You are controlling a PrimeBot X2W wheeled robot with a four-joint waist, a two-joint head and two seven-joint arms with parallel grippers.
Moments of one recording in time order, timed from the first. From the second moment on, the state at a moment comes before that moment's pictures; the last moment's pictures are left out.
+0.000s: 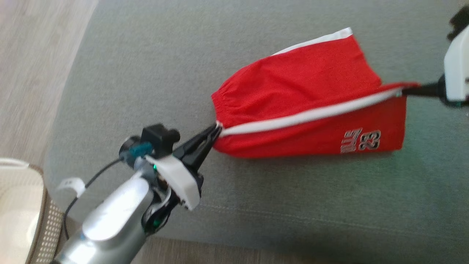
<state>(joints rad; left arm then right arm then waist) -0.50 0.30 -0.81 0.36 -0.60 -0.12 -0.15 -1.03 -0.76 0.84 0.57 1.37 0.13 0.95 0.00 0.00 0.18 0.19</state>
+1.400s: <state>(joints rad) -0.94 0.03 -0.68 0.74 -0.57 -0.11 -0.25 -1.40 -0.59 0.70 0.96 0.99 0.13 0.60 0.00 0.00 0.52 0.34</state>
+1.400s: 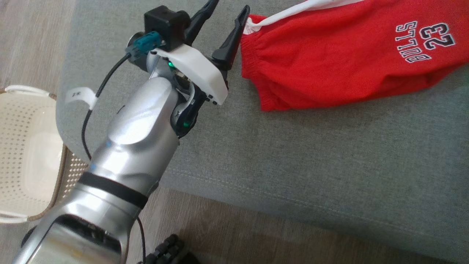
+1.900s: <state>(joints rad) -0.67 0.03 -0.35 0.41 -0.45 -0.04 -0.26 -1.14 -0.59 0.69 0.71 0.99 0.13 0.08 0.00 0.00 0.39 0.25</state>
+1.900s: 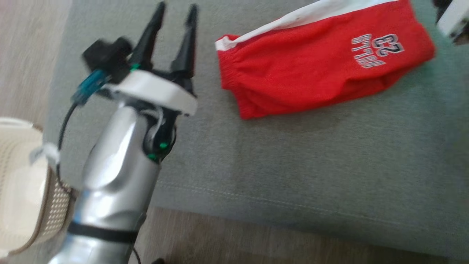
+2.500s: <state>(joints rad) -0.29 0.03 -0.23 0.16 -0.44 -0.02 -0.26 -0.67 -0.43 0.39 0.51 0.52 0.13 -0.25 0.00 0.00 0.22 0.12</state>
